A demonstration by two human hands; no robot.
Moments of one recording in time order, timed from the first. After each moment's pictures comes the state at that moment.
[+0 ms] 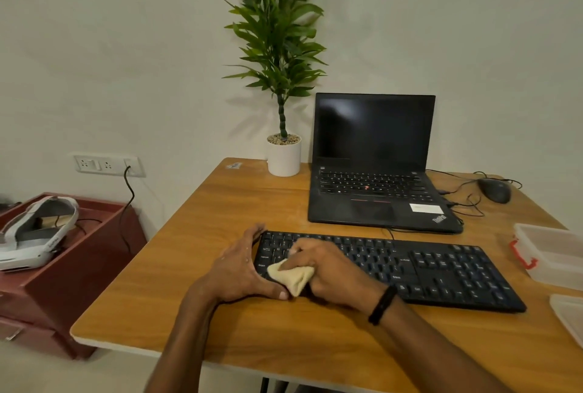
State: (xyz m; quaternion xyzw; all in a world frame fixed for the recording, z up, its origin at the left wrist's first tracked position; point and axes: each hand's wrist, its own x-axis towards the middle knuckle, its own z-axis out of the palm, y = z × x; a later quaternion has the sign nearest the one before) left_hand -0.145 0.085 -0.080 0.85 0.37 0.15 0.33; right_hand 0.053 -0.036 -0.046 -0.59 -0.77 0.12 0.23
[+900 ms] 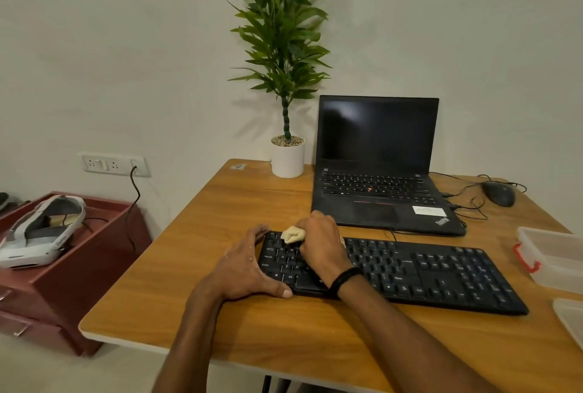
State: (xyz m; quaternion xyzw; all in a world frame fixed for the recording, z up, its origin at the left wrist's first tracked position) left_hand -0.144 0.083 -0.072 0.84 0.39 0.16 0.34; right_hand 0.040 0.020 -0.043 -0.74 -0.62 -0.01 0.26
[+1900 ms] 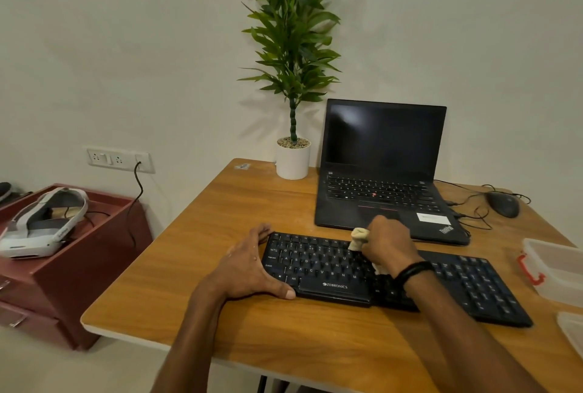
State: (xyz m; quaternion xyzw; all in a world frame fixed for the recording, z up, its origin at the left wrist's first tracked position) left_hand -0.144 0.083 -0.070 0.84 0.38 0.17 0.36; right_hand 0.119 -0.016 -0.014 -0.89 -0.44 0.01 0.11
